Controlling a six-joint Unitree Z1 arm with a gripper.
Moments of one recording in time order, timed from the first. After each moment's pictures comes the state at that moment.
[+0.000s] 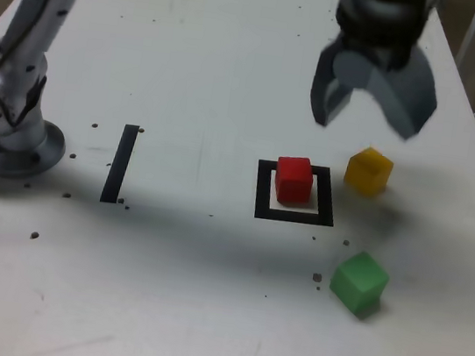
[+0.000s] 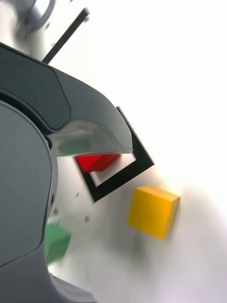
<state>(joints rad) 0.00 2.18 -1.96 1.41 0.11 0.58</state>
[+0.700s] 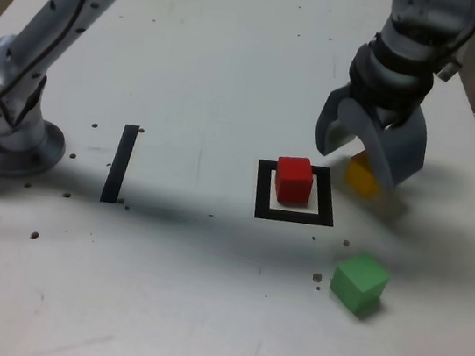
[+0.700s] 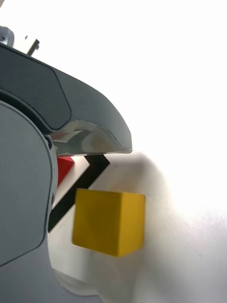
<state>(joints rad) -0.01 2.32 -1.97 1.36 0.19 0.74</state>
